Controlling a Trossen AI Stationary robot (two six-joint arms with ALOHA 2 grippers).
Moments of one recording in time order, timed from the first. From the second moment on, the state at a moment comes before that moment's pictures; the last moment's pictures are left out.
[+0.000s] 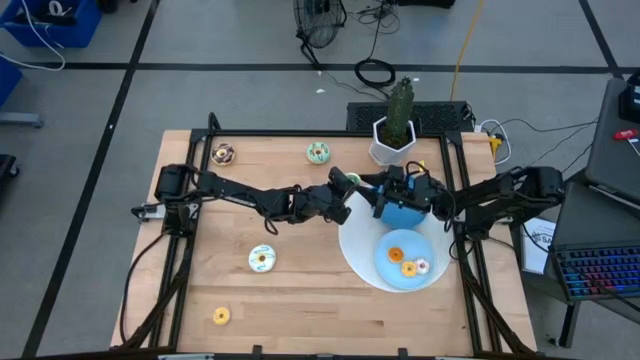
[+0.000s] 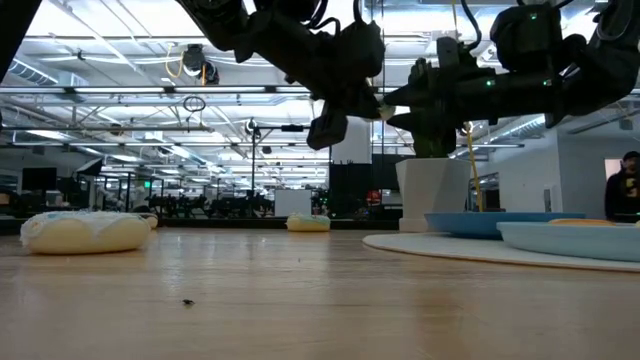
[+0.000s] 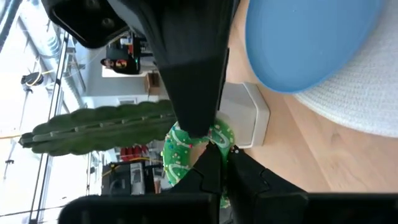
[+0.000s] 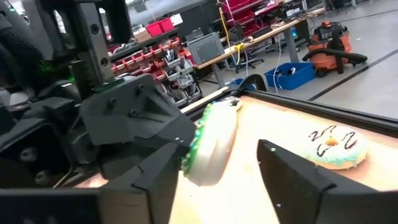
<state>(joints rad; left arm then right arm) -0.02 1.90 1.23 0.34 -0.60 1.27 -0.18 1.39 0.29 1.11 0.15 0.41</state>
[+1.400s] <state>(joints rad) -0.12 1.80 1.23 0.18 -0.23 0.58 0.00 0.48 0.28 -0.42 0.02 0.62</state>
